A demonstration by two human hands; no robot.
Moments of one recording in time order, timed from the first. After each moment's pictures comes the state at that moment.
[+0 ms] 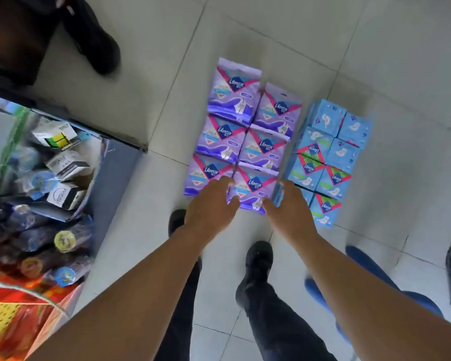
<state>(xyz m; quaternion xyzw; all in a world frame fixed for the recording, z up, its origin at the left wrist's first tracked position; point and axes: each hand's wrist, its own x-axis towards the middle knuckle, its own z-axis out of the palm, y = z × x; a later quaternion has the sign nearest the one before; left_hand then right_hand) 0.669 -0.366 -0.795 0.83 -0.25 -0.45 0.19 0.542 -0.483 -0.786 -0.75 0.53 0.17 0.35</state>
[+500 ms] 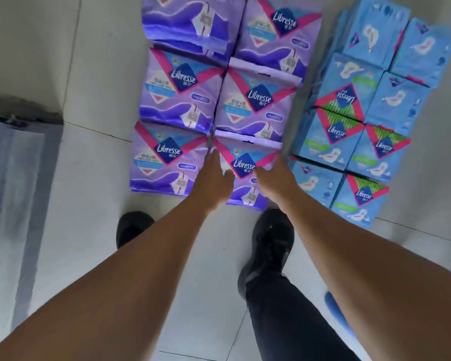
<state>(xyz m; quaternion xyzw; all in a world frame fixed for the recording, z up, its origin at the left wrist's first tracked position) 0.605 -0.450 -1.074 0.80 -0.15 -0.55 0.16 0.506 -0.553 -1.077 -0.59 0.63 0.24 0.45</state>
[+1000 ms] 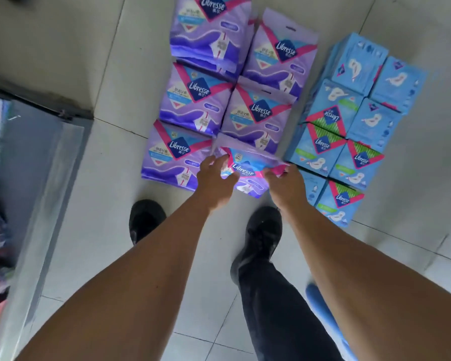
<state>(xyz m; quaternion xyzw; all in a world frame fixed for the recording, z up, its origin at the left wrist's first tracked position) 0.605 -0.442 -1.006 0.82 -0.09 -0.51 0.25 0.491 -0.555 -1.013 -0.61 0.64 0.13 0.45</state>
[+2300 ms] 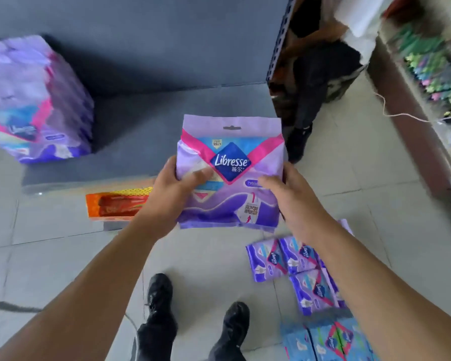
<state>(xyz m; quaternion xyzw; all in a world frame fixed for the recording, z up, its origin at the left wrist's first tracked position) 0.699 -0.087 -0.502 0.60 0.27 -0.07 0.75 0.758 -0.290 -0.513 -0.70 0.04 0.28 0.66</state>
